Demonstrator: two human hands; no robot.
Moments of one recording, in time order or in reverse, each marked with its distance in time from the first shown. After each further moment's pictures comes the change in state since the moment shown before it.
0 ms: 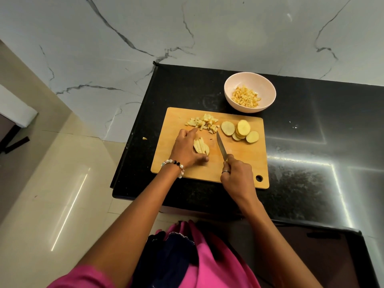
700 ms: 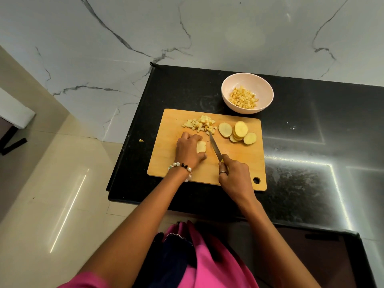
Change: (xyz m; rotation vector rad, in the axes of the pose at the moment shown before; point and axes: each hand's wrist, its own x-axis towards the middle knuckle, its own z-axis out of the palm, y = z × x) left_hand 0.002 0.016 0.016 0.029 0.098 -0.048; right_hand 0.010 0.011 0.002 0.029 -0.018 -0.086
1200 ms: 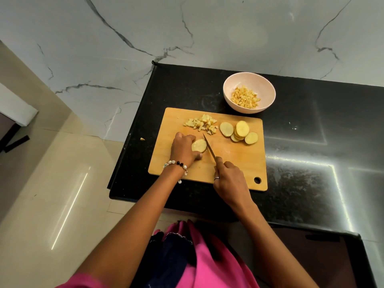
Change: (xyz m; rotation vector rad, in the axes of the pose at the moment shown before) left_hand 0.000 -0.008 -0.011 0.019 -0.017 -0.073; right_hand -0.008 0.000 0.012 -0.288 -0.162 -0.070
